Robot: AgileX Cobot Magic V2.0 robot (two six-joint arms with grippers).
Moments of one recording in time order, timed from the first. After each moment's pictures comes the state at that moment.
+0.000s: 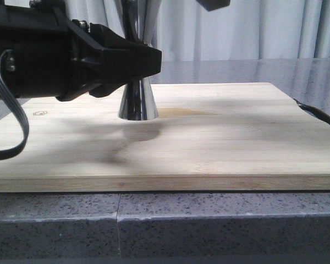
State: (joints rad) left arm -0.73 1.48 -0.50 0.33 -0.83 -0.34; right arm 0.51 1.32 -0.95 -1.23 -0.33 0.03
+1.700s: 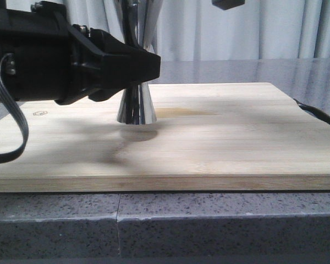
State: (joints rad) left arm -0.73 1.48 -0.50 0.33 -0.81 -0.34; right arm 0.51 1.32 -0.99 -1.46 -0.30 0.03
